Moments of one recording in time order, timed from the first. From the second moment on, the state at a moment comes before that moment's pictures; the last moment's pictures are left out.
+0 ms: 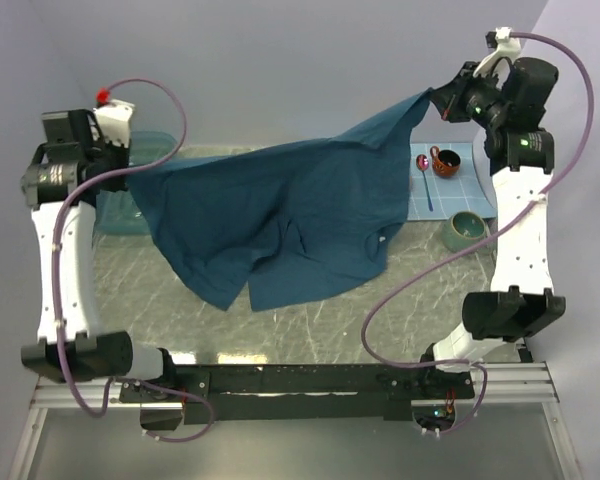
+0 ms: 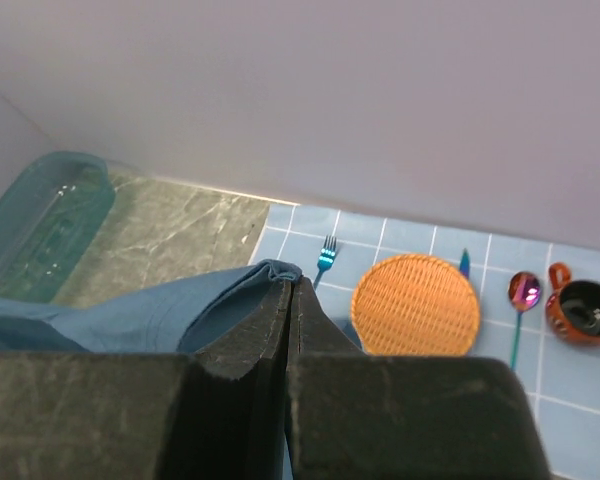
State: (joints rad) left arm 0.15 1.37 1.80 -1.05 0.07 0.34; right arm -0.11 1.59 2.01 -0.57 -0.48 0.15
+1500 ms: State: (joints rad) left arm -0.09 0.90 2.32 -0.77 -0.38 0.41; right arm -0.12 0.93 2.48 -0.66 -0.36 0.15
